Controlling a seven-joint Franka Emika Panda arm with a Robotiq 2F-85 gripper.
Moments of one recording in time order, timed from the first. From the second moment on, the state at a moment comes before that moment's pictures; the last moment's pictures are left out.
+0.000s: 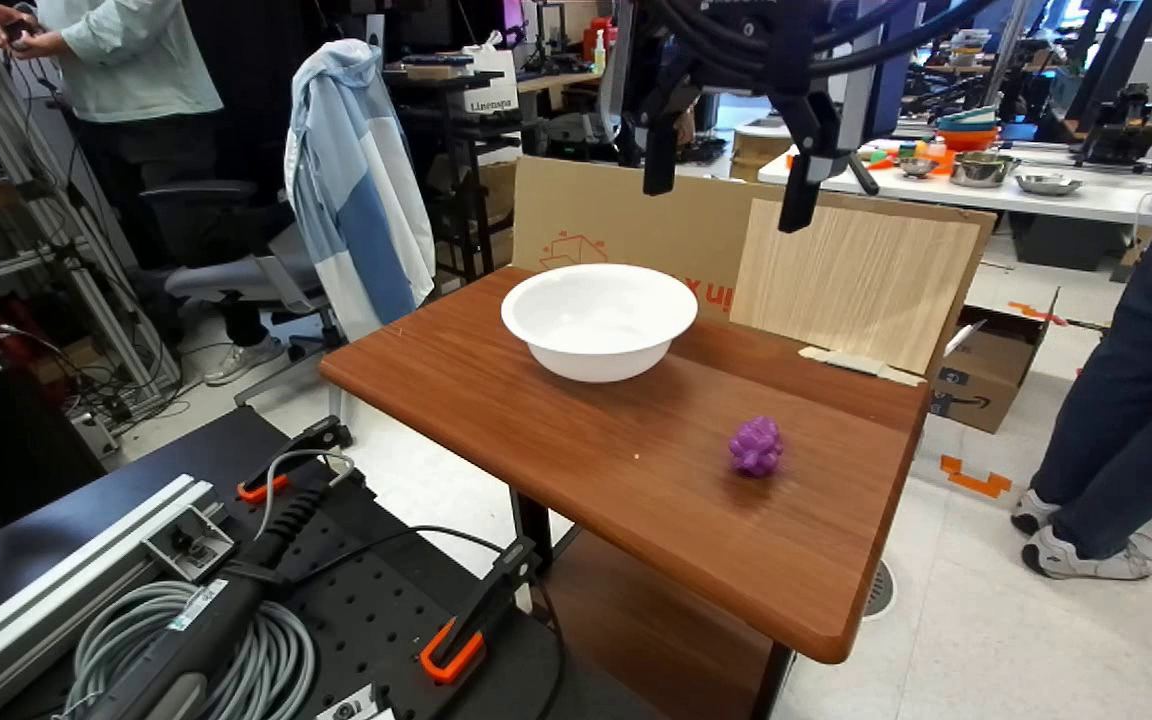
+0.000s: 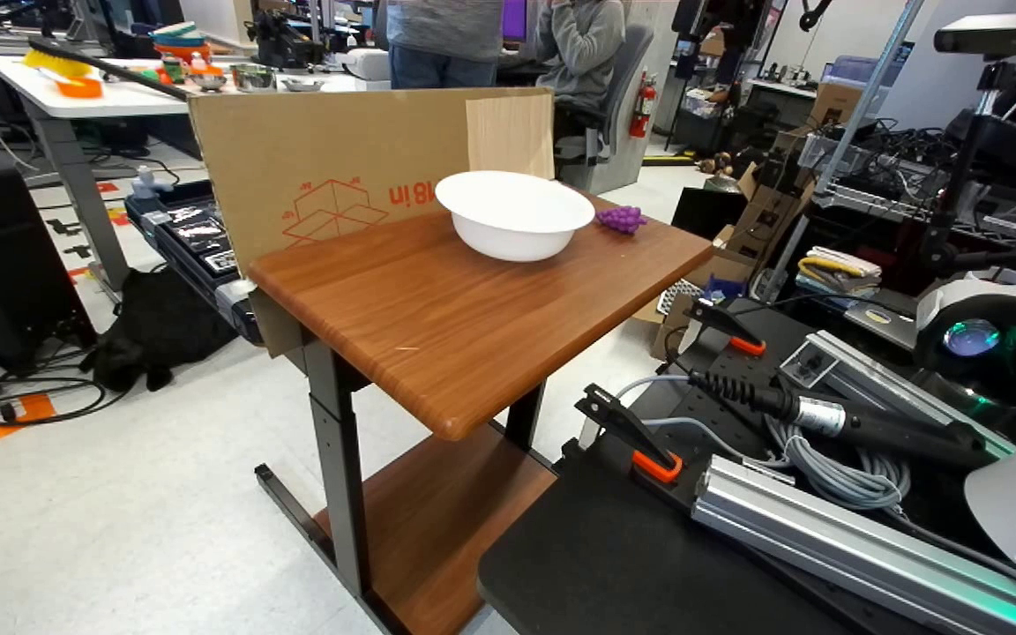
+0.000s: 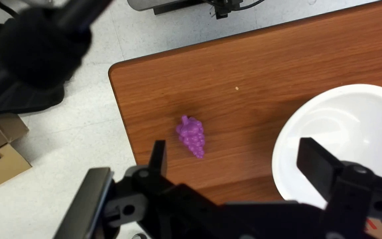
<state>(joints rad) -0.17 -0.02 -0.22 -2.19 -0.01 2.14 -0.22</state>
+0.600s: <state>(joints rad) -0.19 0.30 -0.21 -1.90 0.01 2.11 -0.29</state>
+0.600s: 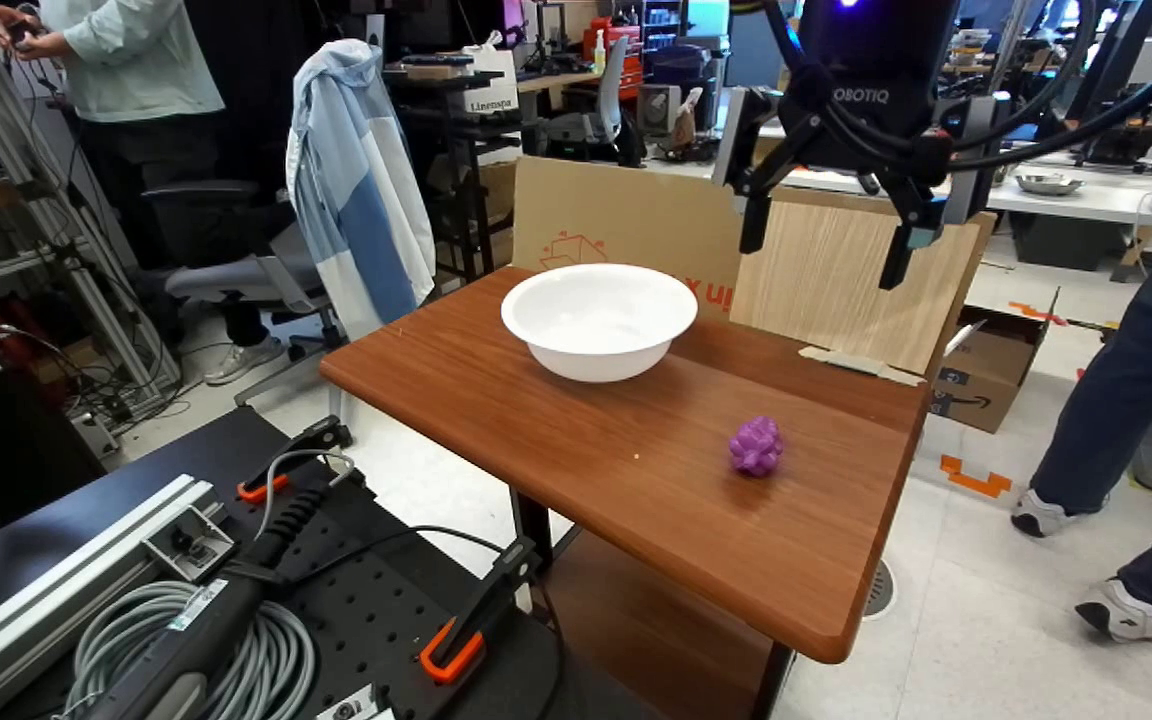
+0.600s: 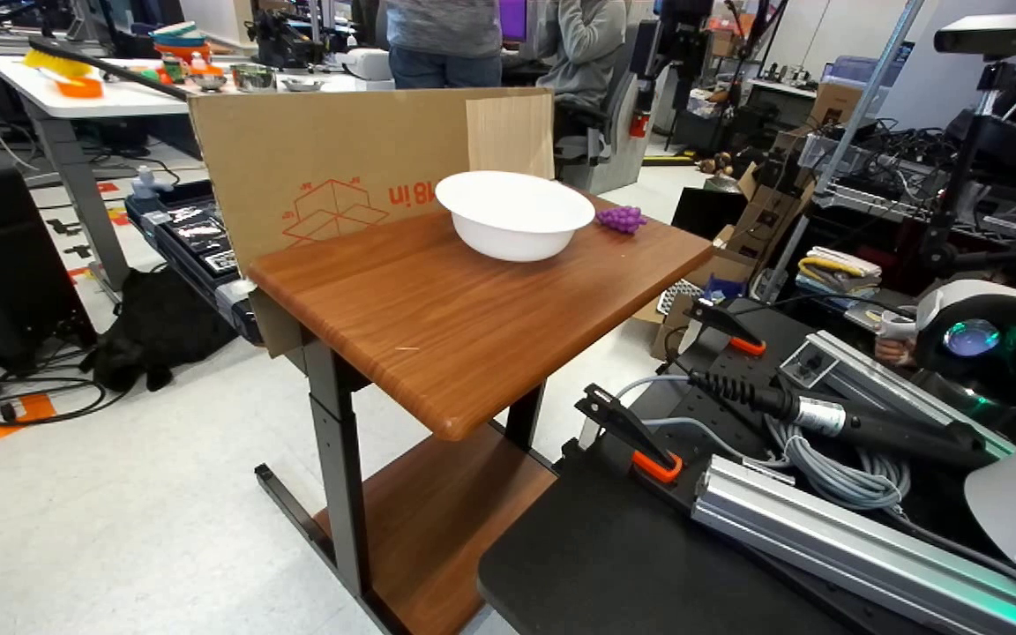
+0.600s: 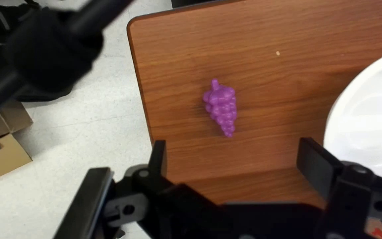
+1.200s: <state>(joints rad) -0.22 0.64 -0.19 -1.60 0.00 1.91 -0.27</state>
